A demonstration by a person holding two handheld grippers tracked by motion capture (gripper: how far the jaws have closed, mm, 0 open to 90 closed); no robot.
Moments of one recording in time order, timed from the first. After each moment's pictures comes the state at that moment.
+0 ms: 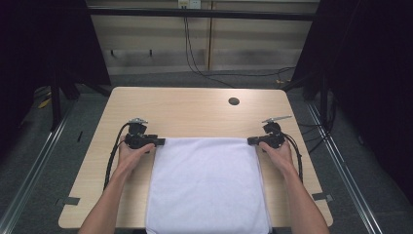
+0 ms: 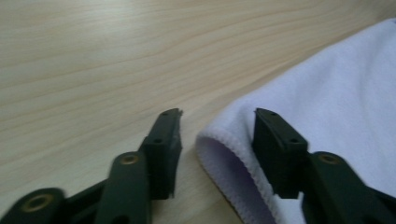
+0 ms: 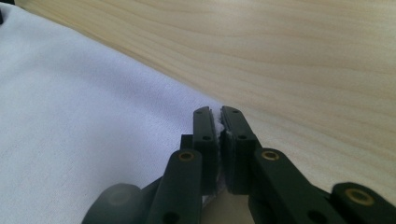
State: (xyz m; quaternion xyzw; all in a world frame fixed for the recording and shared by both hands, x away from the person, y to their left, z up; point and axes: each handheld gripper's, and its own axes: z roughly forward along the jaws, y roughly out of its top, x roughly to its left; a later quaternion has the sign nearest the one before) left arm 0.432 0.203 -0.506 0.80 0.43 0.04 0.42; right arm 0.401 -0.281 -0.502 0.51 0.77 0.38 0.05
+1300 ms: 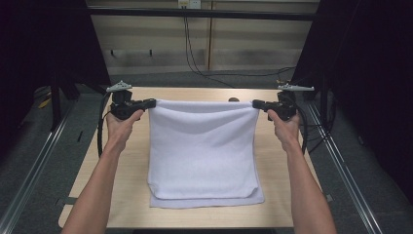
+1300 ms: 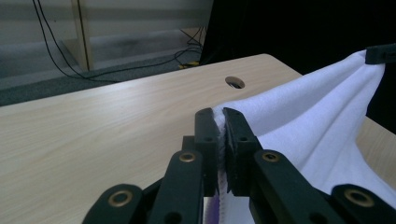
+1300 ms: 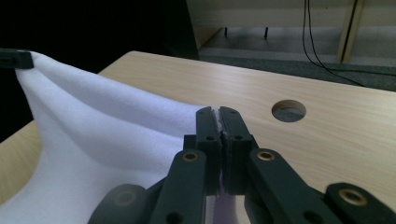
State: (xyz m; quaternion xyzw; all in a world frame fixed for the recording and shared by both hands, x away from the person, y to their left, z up) left arm 0.445 0.216 -0.381 0.74 0.39 0.12 0.54; right arm 0.417 -0.286 -0.388 0.47 0.70 0.52 0.14
